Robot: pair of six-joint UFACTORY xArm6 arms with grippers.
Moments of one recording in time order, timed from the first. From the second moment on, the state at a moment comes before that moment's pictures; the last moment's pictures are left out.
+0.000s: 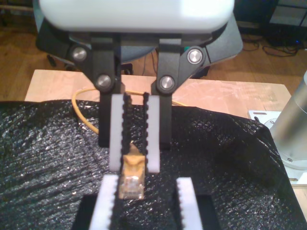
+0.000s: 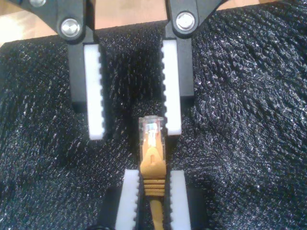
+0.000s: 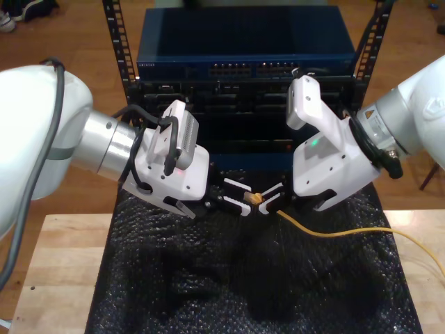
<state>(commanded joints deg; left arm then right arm) -0.7 -17.7 -43.2 -62.6 82.4 -249.3 12.4 -23.3 -43.3 47.8 66.2 -86.8</state>
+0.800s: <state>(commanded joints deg) -0.6 -17.7 -42.4 -63.8 82.3 -248.9 12.4 -23.3 -43.4 47.9 66.2 -86.8</state>
